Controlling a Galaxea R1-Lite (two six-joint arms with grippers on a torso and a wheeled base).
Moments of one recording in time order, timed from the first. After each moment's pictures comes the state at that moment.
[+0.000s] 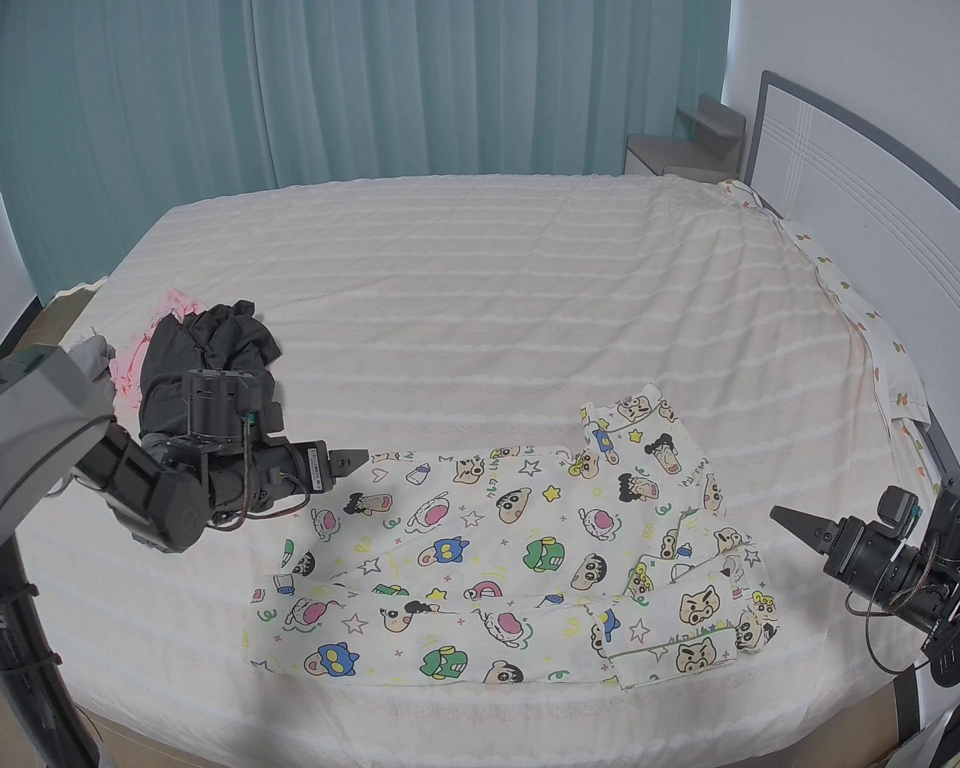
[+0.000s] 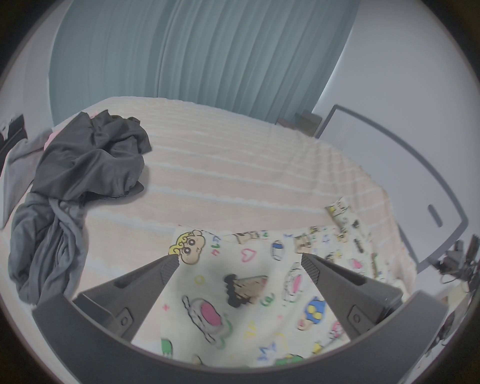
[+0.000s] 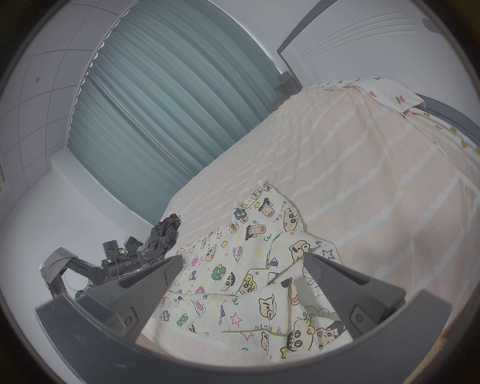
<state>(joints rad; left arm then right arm) -0.20 2.03 -0.88 -0.67 -0.14 -0.24 0.06 1.60 -0.02 -1.30 0.32 0.56</state>
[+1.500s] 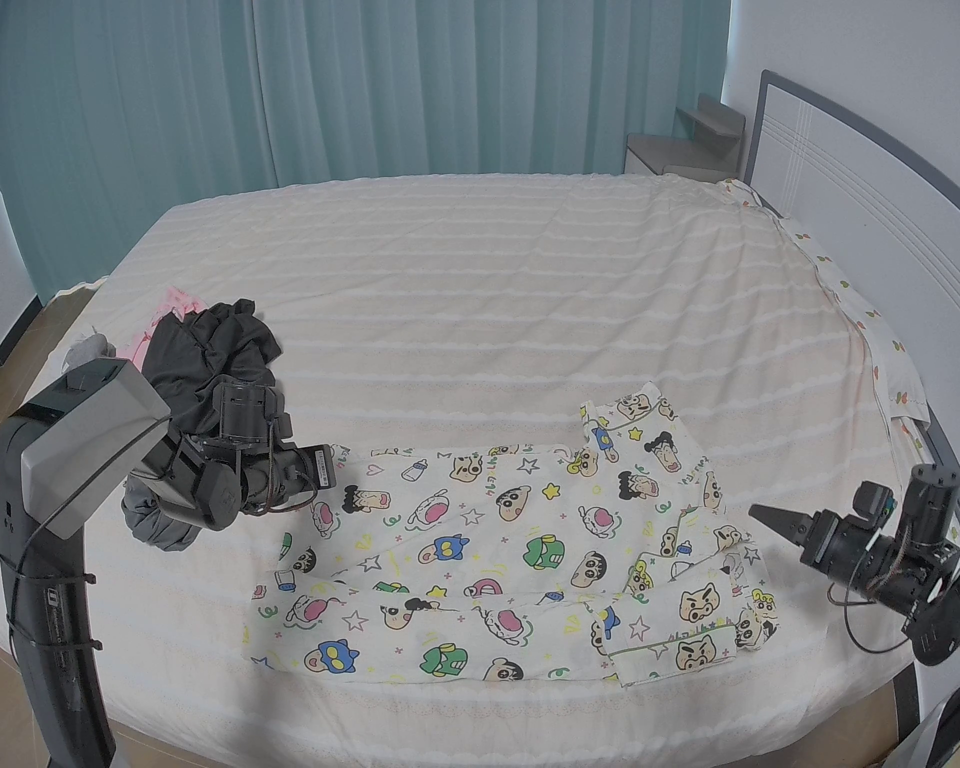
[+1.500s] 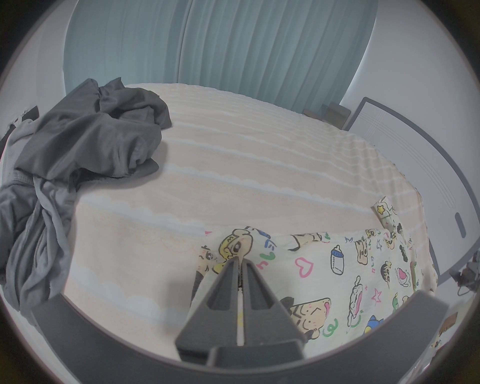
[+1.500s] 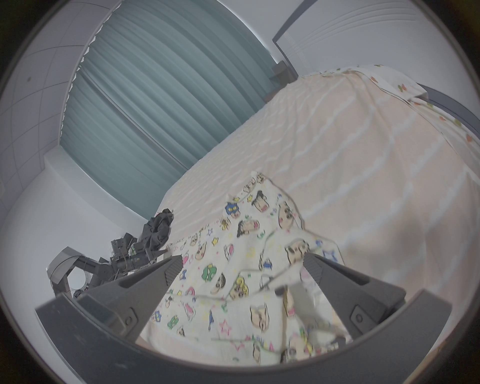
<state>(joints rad) -0.14 2.29 -1.13 -0.60 -0.07 -0.25 0.06 1.74 -0.09 -1.30 0.32 0.55</state>
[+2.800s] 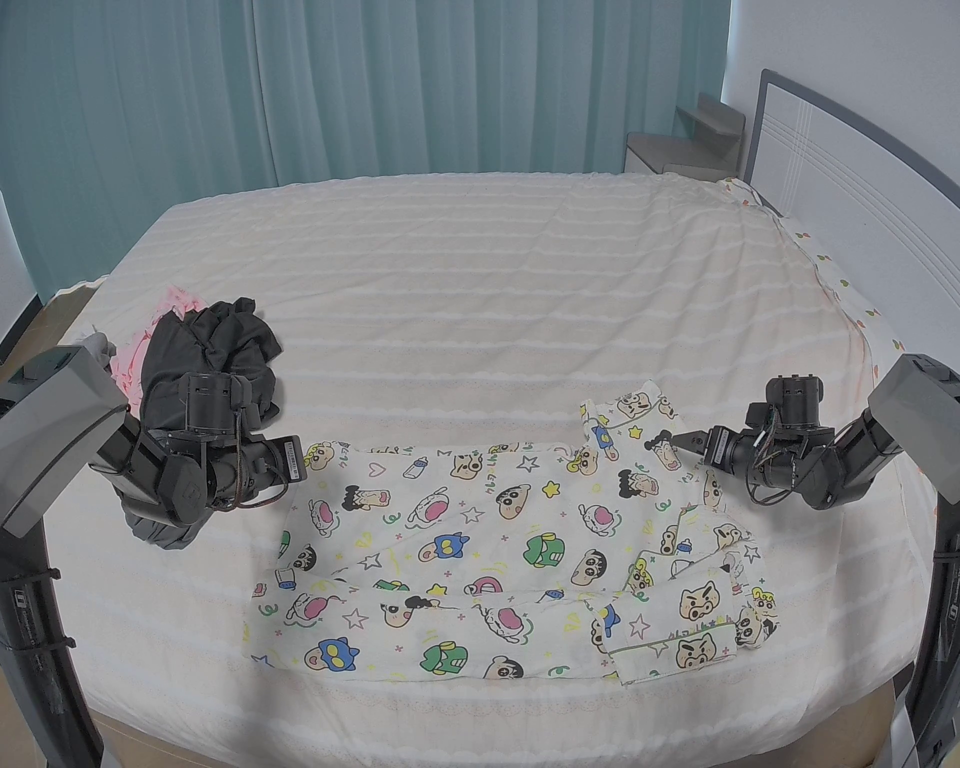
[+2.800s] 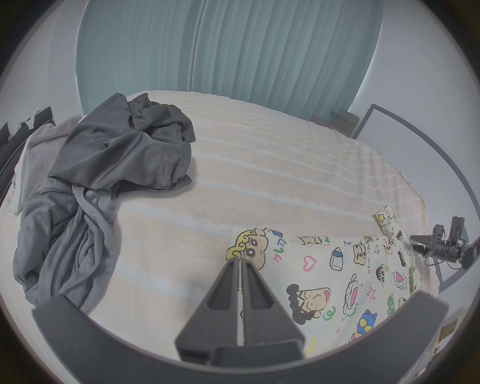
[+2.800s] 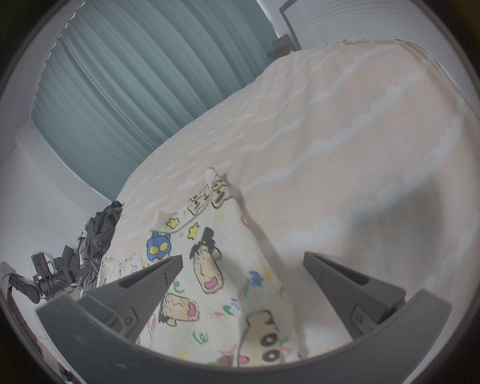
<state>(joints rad) -0.10 2.16 -1.02 -0.59 -0.04 -0.25 0.06 2.30 -1.12 -0.66 0.23 0.40</state>
